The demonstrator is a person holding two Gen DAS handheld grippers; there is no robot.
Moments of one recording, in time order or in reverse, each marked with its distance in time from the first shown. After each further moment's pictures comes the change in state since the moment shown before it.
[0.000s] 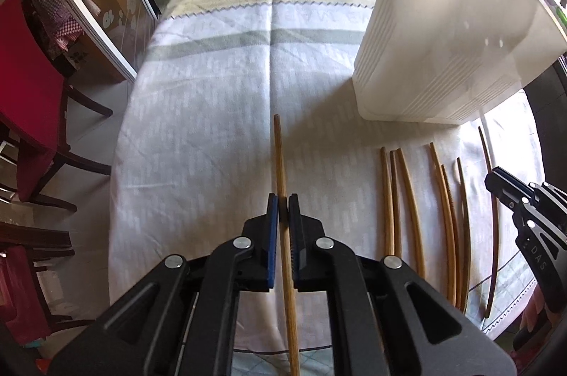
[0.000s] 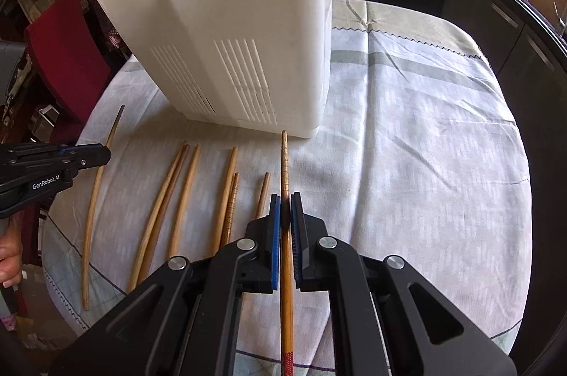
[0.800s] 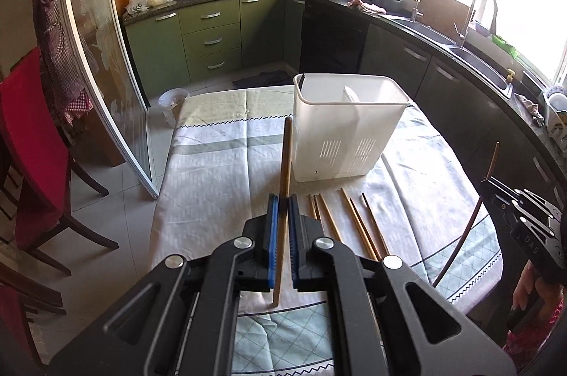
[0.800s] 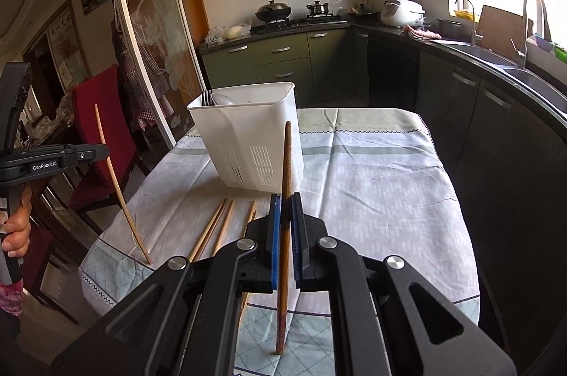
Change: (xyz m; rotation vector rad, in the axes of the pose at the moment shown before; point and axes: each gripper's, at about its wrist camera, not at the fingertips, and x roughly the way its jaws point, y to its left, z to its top) left arm -0.154 -0.012 -0.060 0.082 -0.398 -0.089; right arm -0.166 -0.021 -0.077 0.008 -0.433 0.036
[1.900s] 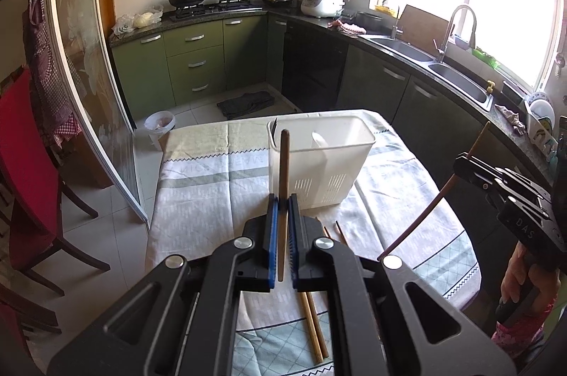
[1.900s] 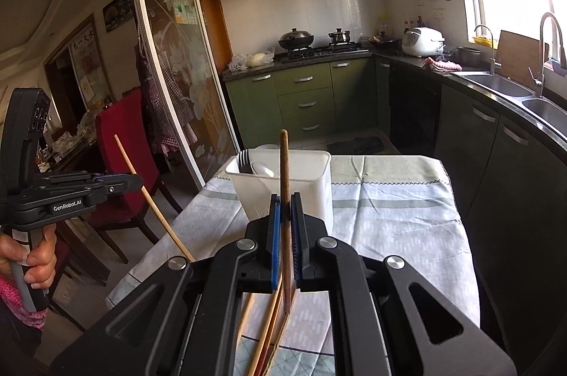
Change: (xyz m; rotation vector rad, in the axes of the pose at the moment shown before) left arm -0.037 -0.012 0.034 0.030 -0.089 -0.069; right arm -0.017 0.022 0.065 -0.026 -0.101 0.094
